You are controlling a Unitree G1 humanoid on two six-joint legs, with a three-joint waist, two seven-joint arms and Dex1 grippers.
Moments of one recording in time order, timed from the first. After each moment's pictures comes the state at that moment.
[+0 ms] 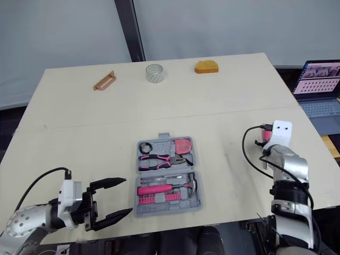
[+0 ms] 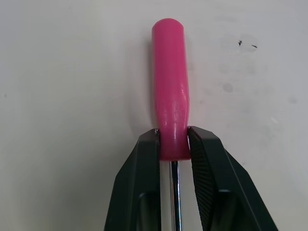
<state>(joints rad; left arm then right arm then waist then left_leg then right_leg) 0.42 0.66 0.20 -0.53 -0.54 0.12 -0.95 -0.54 -0.49 -0.32 0.31 0.20 0.84 0.04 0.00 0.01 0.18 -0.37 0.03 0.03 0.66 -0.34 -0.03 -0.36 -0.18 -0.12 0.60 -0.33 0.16</state>
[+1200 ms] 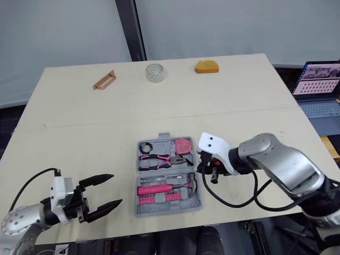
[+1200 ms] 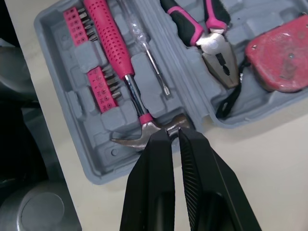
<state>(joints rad) 0.42 0.64 0.28 -0.35 -0.53 0.06 -0.98 -0.70 -0.92 0.46 -0.53 0.48 1.17 0.95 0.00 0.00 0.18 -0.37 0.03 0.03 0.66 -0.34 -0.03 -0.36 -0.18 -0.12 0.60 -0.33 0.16</state>
